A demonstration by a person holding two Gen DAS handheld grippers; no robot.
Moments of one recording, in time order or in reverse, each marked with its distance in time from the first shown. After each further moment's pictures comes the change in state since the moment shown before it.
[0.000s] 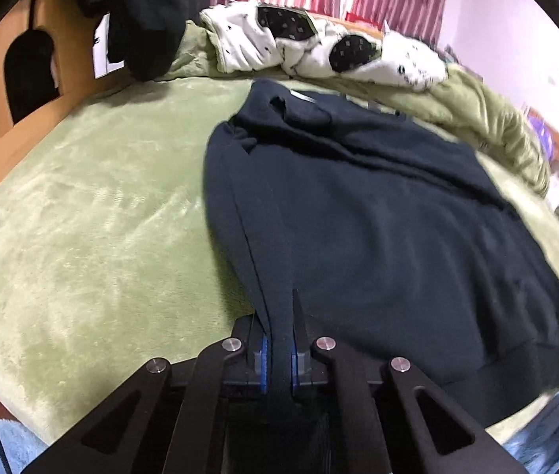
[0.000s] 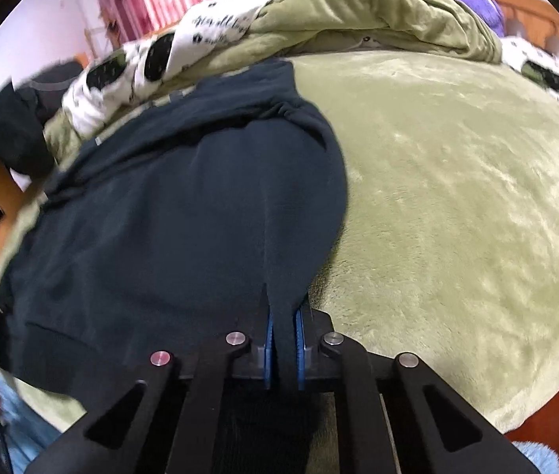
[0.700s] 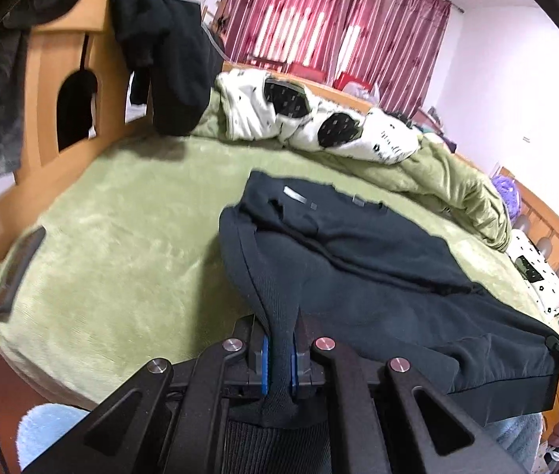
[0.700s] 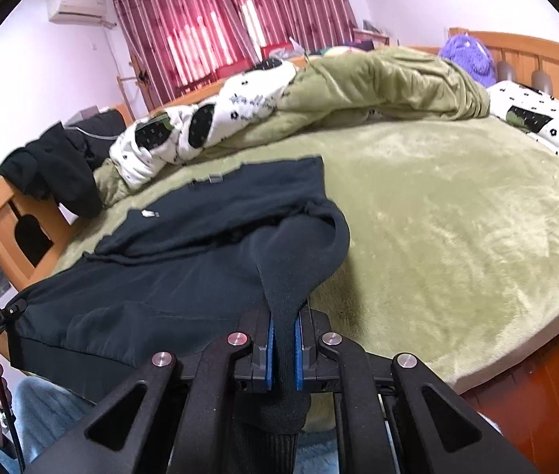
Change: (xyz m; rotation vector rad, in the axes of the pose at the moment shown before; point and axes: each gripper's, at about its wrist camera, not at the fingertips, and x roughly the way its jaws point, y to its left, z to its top) left arm -0.132 0.023 0.008 -0.063 -0.186 -0.085; right arm -0.147 0.022 -0.008 -0.028 -0.210 0.068
